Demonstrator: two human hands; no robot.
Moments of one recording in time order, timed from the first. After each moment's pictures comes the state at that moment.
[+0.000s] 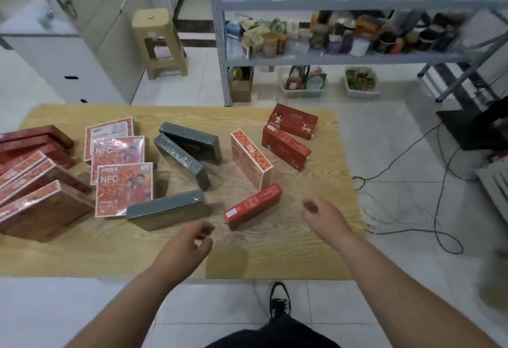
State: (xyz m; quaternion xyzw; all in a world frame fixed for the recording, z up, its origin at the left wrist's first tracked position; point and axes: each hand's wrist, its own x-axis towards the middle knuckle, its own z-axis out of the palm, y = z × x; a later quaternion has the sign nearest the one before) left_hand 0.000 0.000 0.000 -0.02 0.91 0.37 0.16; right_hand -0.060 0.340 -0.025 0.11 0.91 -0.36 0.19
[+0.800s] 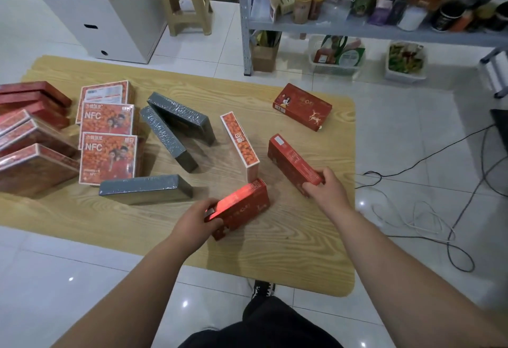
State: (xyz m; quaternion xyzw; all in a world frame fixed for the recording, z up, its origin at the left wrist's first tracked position) left_hand -0.049 0.090 -0.040 -0.14 0.89 0.39 0.19; right_hand -0.152 0.397 -0.044 0.14 0.86 -0.45 0.18
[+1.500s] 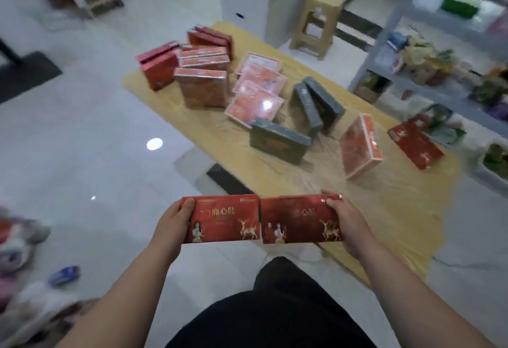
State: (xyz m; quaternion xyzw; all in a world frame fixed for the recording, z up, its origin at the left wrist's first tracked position) left_hand 0.248 -0.052 -0.017 -0.51 0.57 0.65 -0.08; right_hand 0.027 0.230 0.022 0.06 0.75 -0.57 0.33
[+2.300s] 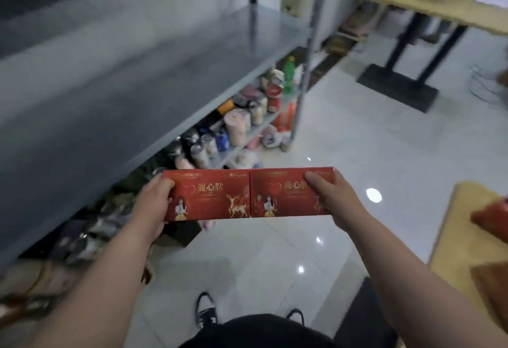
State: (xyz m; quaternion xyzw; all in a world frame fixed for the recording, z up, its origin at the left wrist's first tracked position) left_hand 0.516 0.032 0.095 -0.74 0.04 0.31 -0.59; right_hand 0.252 -0.191 0.078 -0.53 0.48 -0.20 0.67
